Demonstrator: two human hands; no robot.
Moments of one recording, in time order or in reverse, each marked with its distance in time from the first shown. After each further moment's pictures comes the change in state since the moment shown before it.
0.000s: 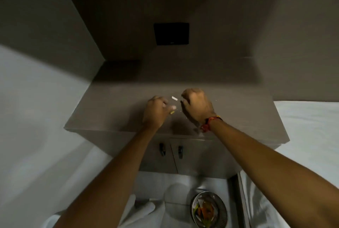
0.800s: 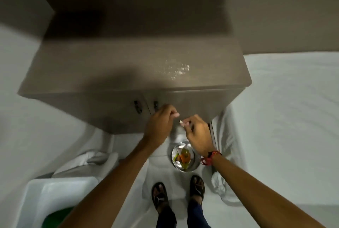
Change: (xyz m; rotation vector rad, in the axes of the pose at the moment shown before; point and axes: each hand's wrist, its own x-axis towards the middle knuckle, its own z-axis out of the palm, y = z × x) left_hand -0.184 0.001 0.097 -0.185 -0.158 0.294; right_hand -0.269 0.044 0.052 0.329 -0.024 0.372
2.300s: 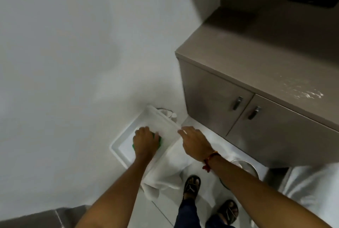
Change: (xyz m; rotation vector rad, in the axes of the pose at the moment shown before) left_hand -0.312 -0.072 -0.171 0.454 0.300 -1.188; right_hand -0.118 -0.188 0.136 -0.453 -0.756 -0.969
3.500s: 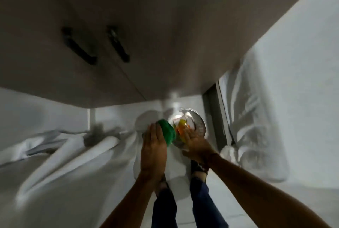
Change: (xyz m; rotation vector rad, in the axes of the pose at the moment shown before) left_hand -0.066 0.168 0.391 0.386 -0.309 1.020; right_hand -0.209 0.249 0.357 0.206 -0.239 0.870
